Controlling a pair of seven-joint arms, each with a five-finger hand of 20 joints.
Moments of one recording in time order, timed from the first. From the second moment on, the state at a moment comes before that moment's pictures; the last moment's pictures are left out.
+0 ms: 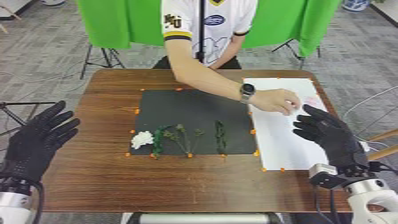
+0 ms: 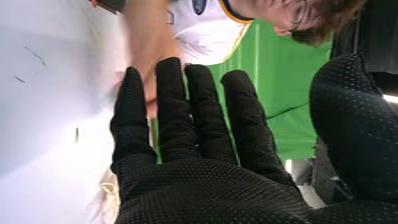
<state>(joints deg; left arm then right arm) 139.8 -57.8 -114.5 -127.0 37.8 3.9 10.3 -123.3 -75.9 109.8 -120.8 -65.4 -12.6 1.3</state>
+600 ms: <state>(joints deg) 139.8 -57.4 -114.9 -126.8 37.8 3.8 10.0 -123.3 -75.6 109.0 -120.8 -65.4 -12.5 1.5</state>
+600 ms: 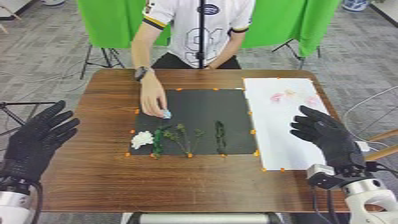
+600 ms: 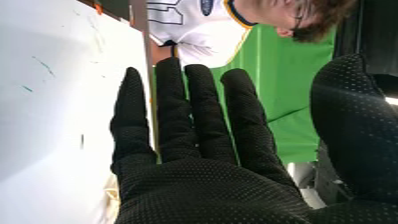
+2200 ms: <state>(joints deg) 140.8 -57.3 -115.6 -127.0 37.8 3.9 10.2 -105.0 -49.7 95.3 -100.1 -142.4 2.7 13.7</state>
